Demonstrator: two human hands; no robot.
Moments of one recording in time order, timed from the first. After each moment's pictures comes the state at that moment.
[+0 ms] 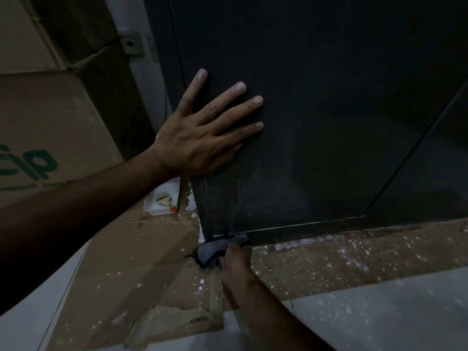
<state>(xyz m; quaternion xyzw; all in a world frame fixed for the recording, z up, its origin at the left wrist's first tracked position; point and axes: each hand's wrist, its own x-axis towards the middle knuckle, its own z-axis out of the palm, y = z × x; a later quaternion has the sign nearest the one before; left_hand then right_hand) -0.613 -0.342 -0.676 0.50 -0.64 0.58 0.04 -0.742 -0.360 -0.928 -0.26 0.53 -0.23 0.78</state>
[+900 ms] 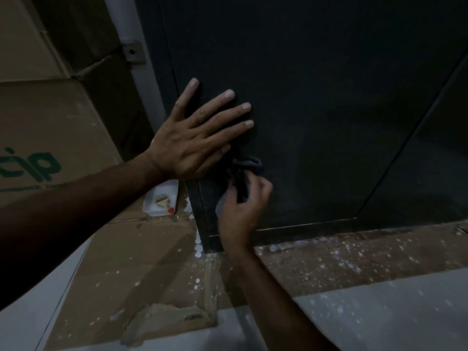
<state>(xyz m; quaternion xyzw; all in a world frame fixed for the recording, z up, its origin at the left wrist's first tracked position) -0.622 -0.331 -0.669 0.55 -0.67 0.50 0.06 -0.761 -0.377 -0.800 -0.64 0.35 -0.56 0.40</state>
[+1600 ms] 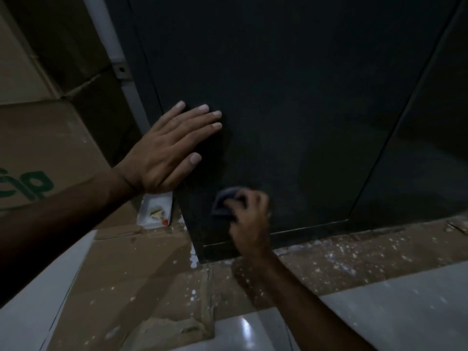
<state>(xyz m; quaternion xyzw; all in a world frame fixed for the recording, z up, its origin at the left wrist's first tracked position) -0.627 -0.309 -0.643 0.58 -0.74 0.30 0.13 -0.793 -0.428 -0.840 -0.85 0.21 -0.47 0.13</state>
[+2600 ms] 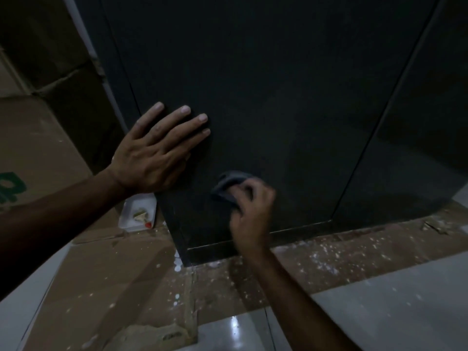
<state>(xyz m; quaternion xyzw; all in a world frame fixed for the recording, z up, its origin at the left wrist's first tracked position) -0.615 -0.329 -0.672 0.53 -0.66 0.54 0.06 -0.818 -0.449 -0.811 -0.82 0.27 -0.45 0.21</state>
